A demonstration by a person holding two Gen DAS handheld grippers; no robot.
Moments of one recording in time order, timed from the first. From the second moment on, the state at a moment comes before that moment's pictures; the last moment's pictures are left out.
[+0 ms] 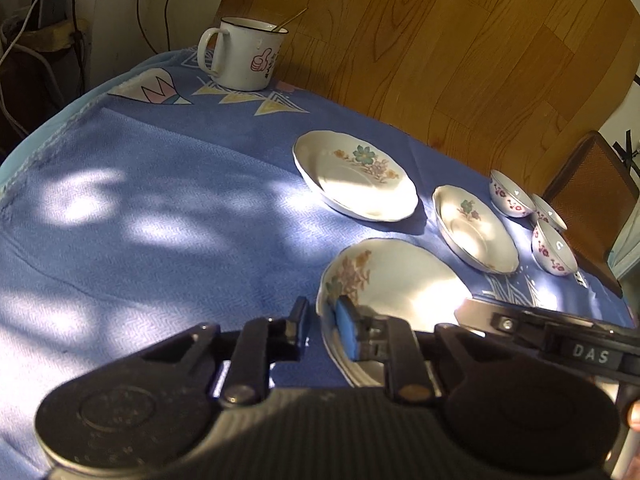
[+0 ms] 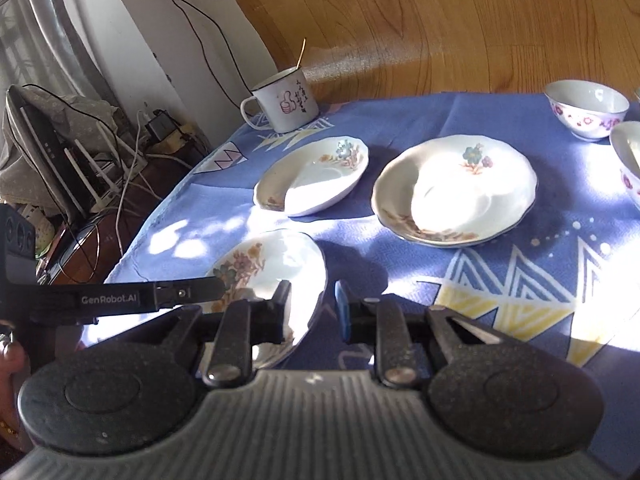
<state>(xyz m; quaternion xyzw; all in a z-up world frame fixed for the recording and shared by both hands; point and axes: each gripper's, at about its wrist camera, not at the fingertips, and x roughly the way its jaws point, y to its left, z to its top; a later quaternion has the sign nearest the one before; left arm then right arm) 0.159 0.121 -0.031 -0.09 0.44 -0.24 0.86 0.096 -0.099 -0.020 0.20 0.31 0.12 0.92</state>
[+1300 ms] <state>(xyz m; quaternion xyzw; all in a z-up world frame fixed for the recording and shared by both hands) 0.073 -0.103 -0.013 -0.03 0.44 -0.37 0.82 -0.050 -0.290 -0.026 0.30 0.25 -0.03 0.92</state>
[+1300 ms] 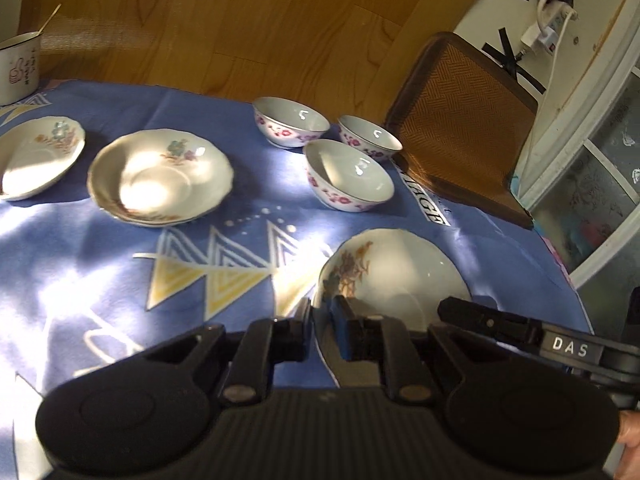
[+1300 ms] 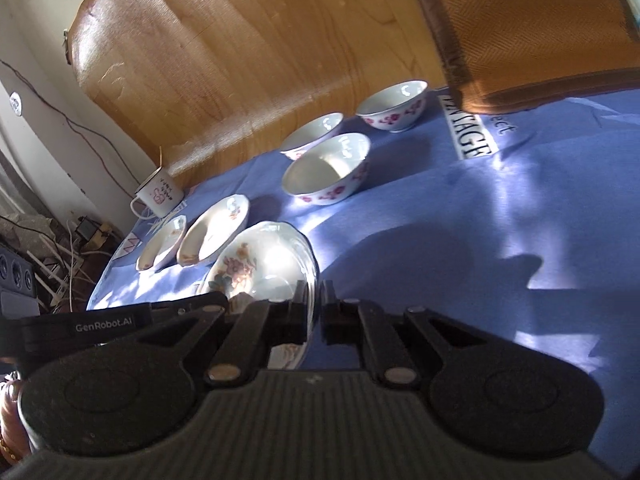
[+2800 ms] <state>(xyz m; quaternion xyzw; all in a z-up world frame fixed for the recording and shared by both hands) 0.051 -0.072 -0.020 -0.02 0.41 -0.34 0.85 -0.075 -0.266 -0.018 0.21 0.20 0.00 0.96</state>
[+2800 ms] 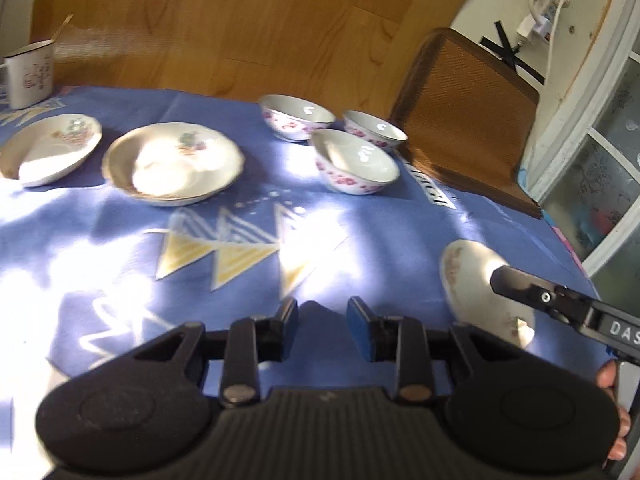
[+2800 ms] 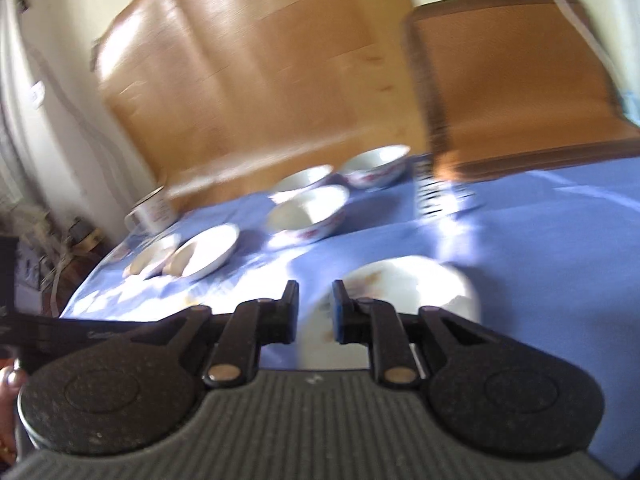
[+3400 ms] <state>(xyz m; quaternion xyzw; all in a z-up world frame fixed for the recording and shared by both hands) 0.132 0.033 0.001 -0.05 0.38 -0.24 0.89 0.066 -0.212 0.011 0.18 0.29 0.07 0.94</state>
